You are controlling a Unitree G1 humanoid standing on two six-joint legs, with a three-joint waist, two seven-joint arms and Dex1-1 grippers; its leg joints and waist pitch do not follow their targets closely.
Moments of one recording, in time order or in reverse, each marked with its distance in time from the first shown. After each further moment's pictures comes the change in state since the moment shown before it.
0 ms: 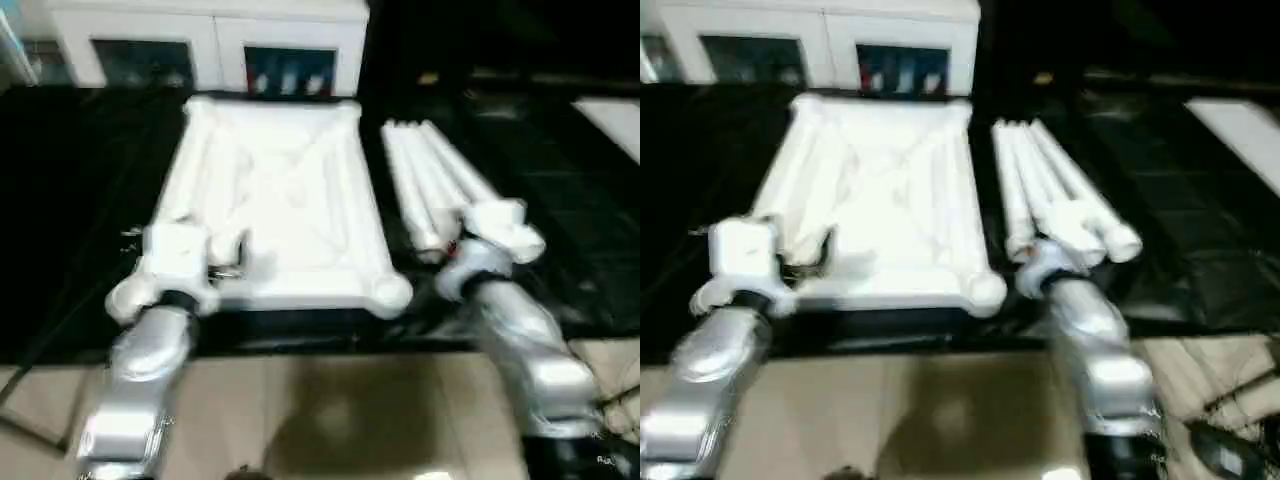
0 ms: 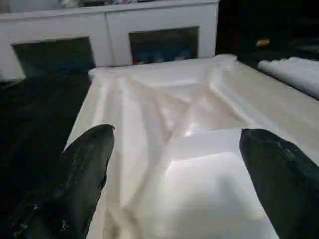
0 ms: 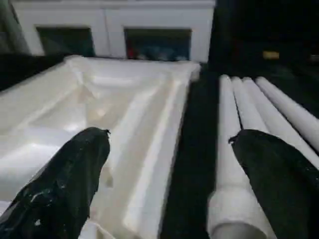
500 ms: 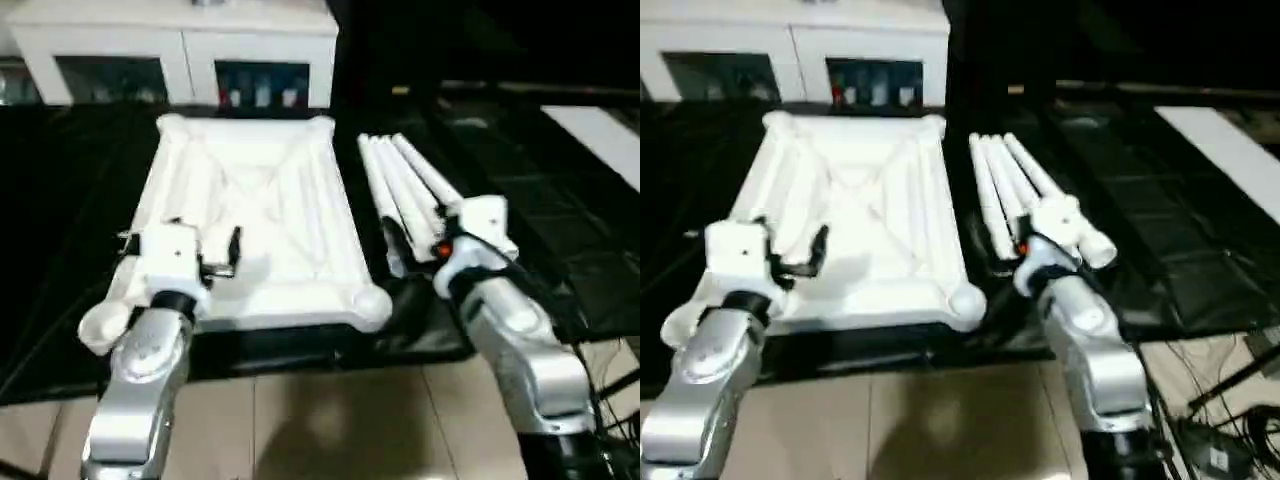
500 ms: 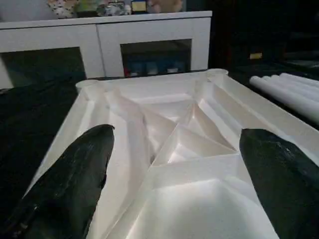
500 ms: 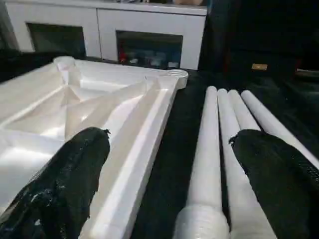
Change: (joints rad) left arm 0.008 -0.023 -0.001 -0.019 0.016 0.004 0.025; right arm -0.015 -0.050 0.014 0.012 -0.023 0.004 0.043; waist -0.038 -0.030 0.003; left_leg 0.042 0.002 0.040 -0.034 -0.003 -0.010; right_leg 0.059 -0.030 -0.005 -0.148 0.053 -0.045
